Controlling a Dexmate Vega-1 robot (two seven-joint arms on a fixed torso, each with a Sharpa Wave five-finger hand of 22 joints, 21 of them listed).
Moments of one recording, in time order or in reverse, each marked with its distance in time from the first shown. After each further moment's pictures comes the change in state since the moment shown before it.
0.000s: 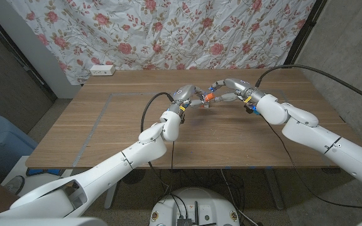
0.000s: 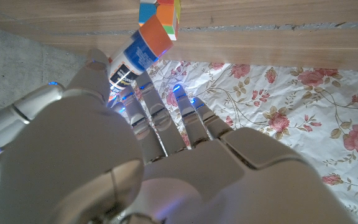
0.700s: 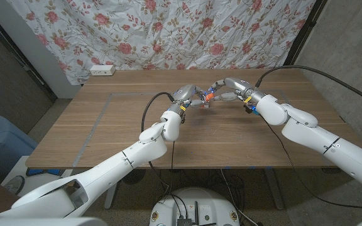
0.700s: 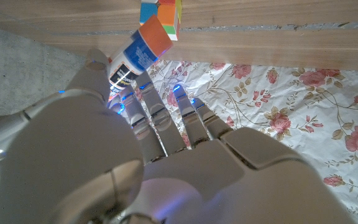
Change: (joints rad) left arm -0.004 -0.006 0.000 0.010 0.000 -0.007 -0.002; left_hand 0.000 0.000 -0.007 0.002 -0.003 0.000 0.000 -0.001 0.000 0.000 0.000 -0.001 0.001 0.000 0.000 0.000 0.000 -0.004 -0.003 0.000 0.000; right arm 0.002 0.011 0.002 0.024 0.004 0.040 -0.022; right_hand 0.019 0.048 -0.018 0.012 0.004 0.099 -0.005 0.035 0.007 0.107 -0.011 0.007 -0.004 0.039 -0.004 0.023 0.012 0.013 -0.012 0.000 0.003
